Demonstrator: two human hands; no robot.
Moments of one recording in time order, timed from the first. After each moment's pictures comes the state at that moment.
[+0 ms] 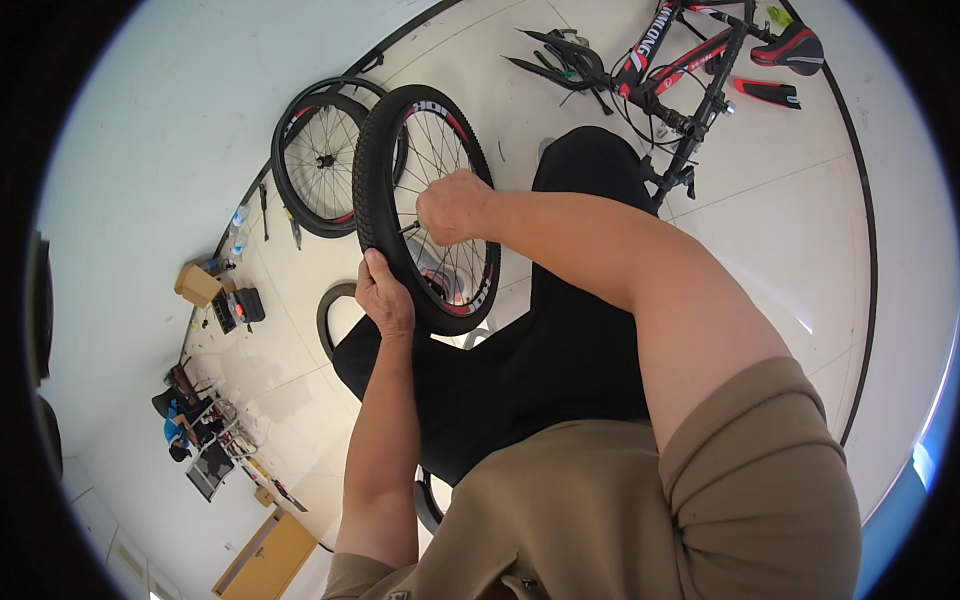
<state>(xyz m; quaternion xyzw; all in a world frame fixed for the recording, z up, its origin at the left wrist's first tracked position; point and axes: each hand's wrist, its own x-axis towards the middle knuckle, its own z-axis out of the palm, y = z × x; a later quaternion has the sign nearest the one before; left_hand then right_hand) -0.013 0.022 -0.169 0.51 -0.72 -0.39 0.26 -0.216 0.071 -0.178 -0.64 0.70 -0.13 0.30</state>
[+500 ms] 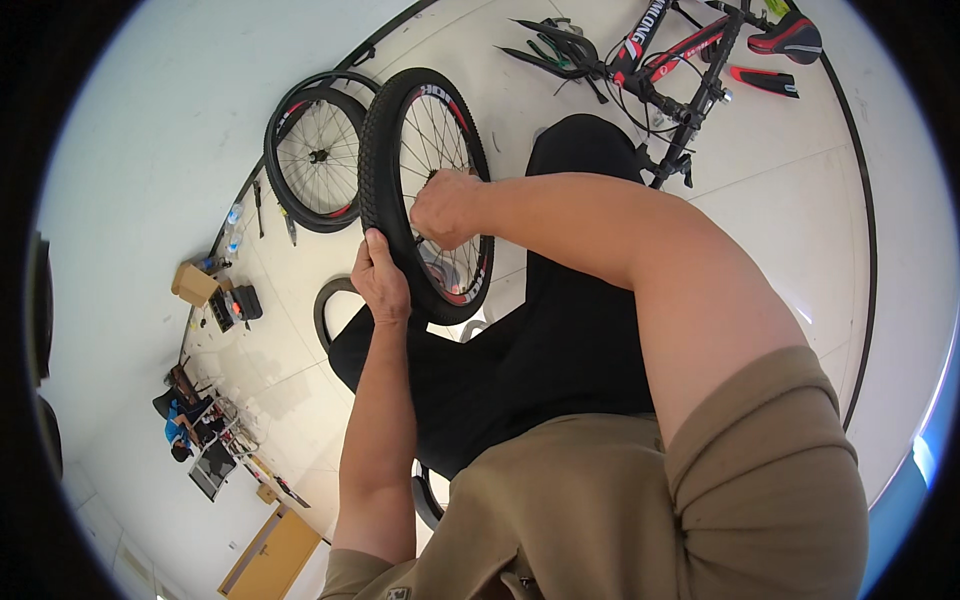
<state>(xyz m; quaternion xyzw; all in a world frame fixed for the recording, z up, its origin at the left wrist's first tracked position) -0.031 0.020 -0.159 0.49 -0.71 -0.45 0.23 -0.214 0.073 -0.170 -0.74 0.61 -0.05 0.27</state>
